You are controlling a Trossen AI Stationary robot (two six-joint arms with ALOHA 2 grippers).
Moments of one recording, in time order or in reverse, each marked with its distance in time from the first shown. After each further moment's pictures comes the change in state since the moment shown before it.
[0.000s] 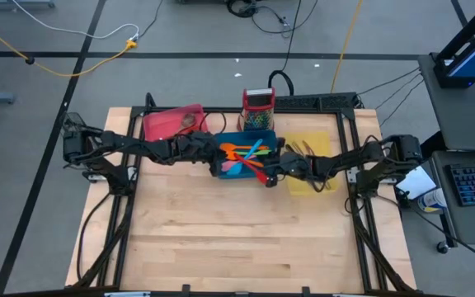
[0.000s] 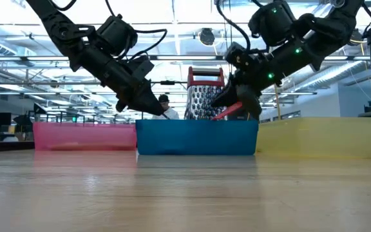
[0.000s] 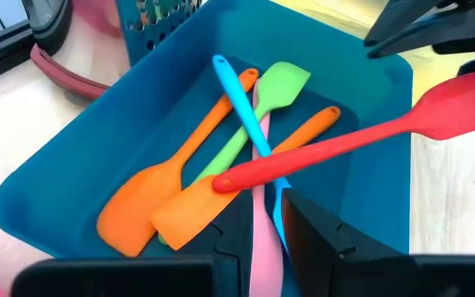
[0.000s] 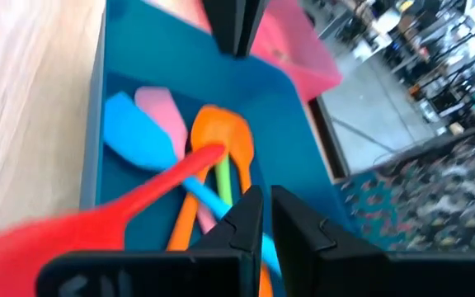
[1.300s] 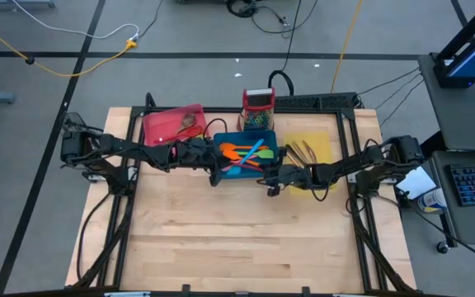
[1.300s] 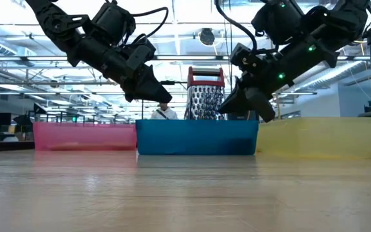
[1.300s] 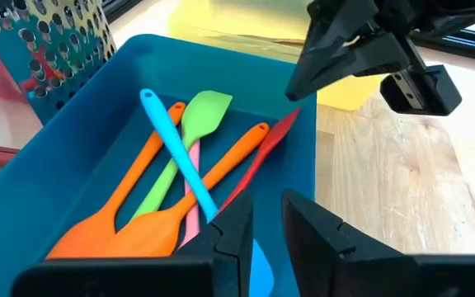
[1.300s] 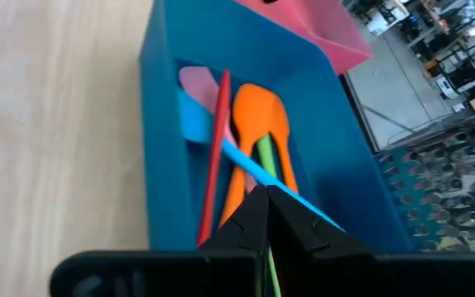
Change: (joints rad) left arm -0.097 -0.017 0.000 0.076 0.027 0.130; right arm 0.117 0.000 -0.001 -0.117 0.103 0.135
